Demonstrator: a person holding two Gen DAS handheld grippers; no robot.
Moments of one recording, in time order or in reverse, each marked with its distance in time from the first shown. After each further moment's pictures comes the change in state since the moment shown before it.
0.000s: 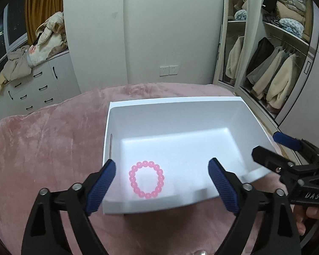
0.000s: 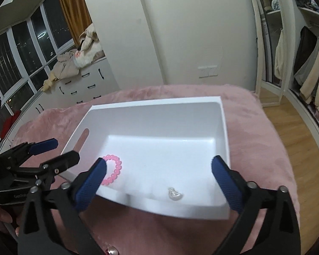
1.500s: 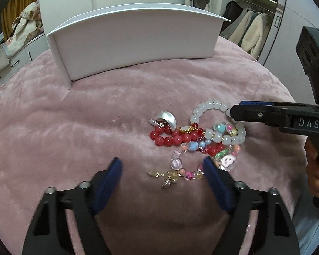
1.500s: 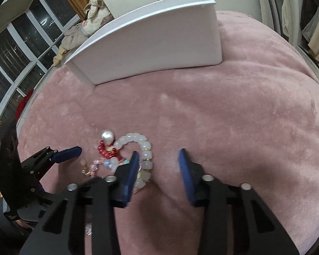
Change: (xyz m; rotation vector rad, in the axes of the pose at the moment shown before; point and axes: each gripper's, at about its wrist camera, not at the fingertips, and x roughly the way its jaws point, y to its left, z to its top) left arm -0.004 -0.052 -0.215 0.139 0.147 -0.123; right arm -0.022 -0.016 -0.178 0.077 0.245 0.154
